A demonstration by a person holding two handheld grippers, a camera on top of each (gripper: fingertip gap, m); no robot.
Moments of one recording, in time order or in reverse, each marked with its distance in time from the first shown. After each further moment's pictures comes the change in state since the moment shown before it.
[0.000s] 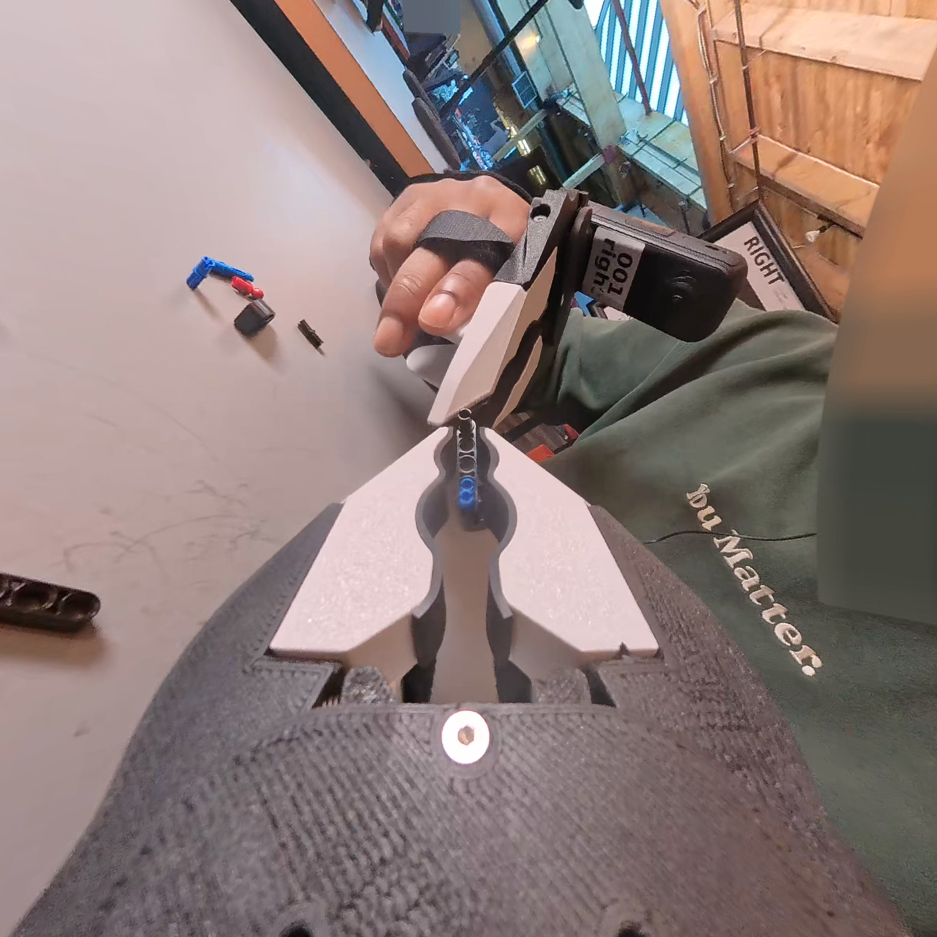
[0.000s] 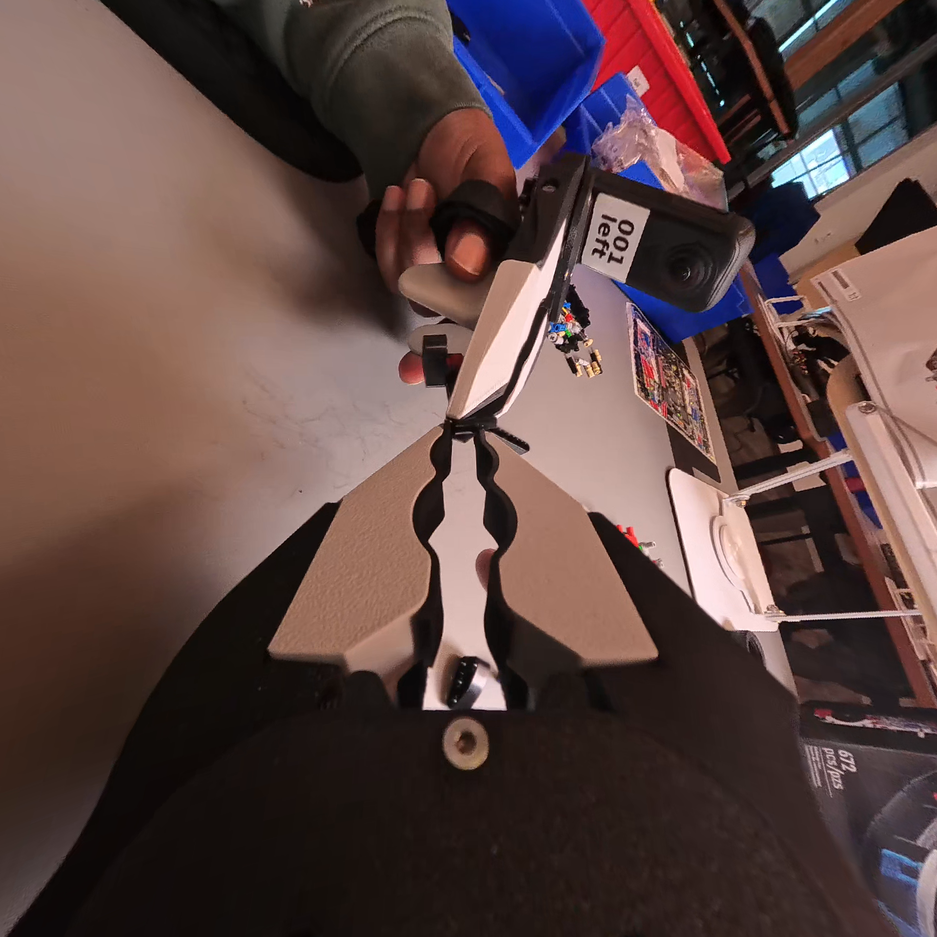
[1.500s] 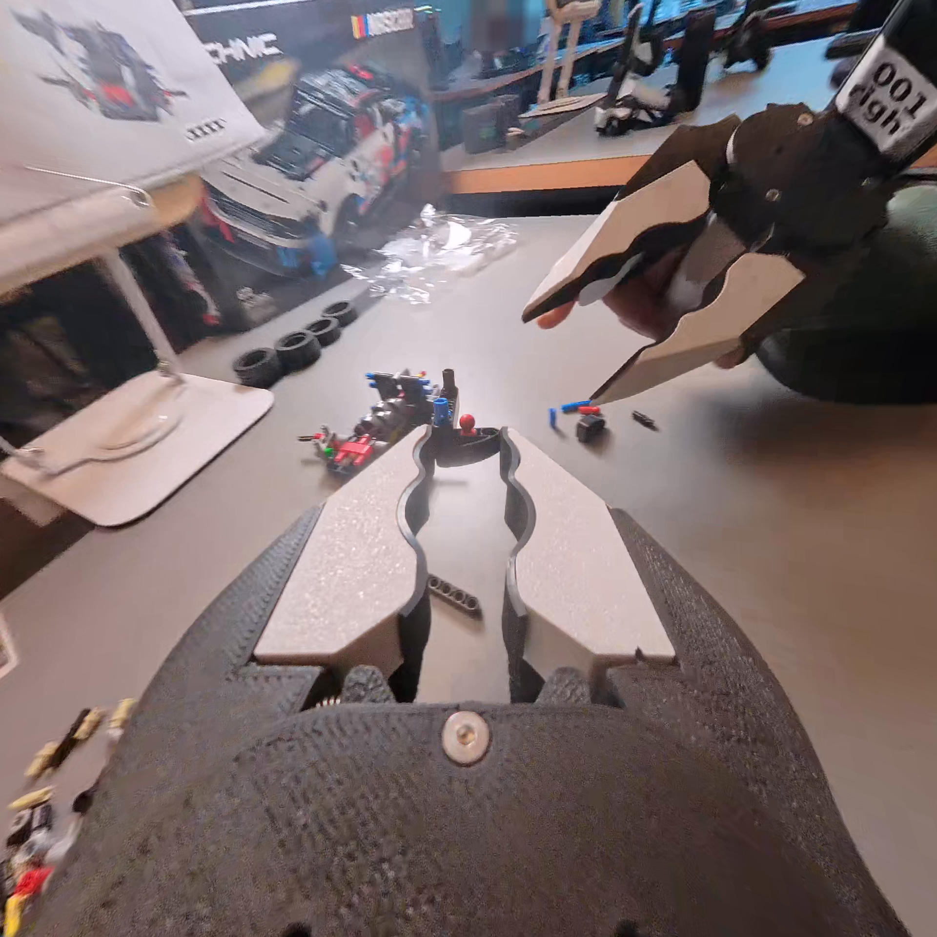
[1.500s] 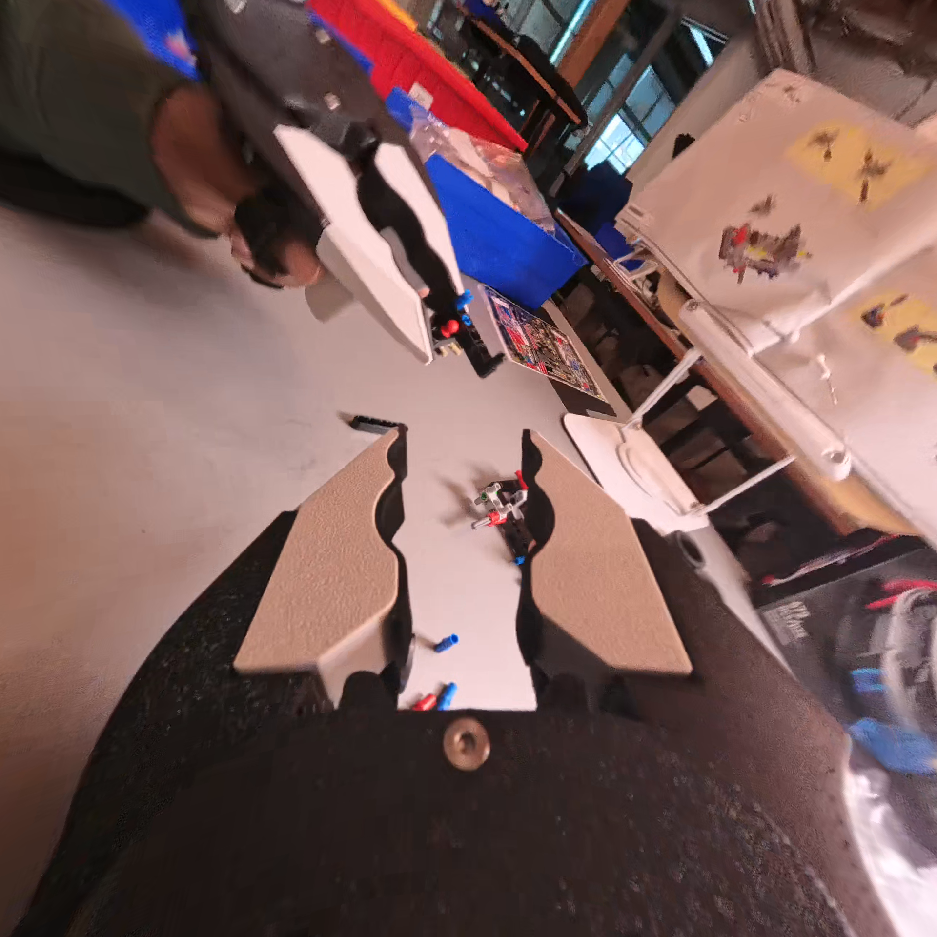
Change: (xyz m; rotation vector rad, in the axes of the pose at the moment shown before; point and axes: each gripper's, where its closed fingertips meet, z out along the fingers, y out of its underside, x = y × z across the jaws) left arm -0.029 -0.062 -0.056 0.189 -0.881 0.860; right arm 0.062 0.025 -0.022 0.066 0.307 0.222
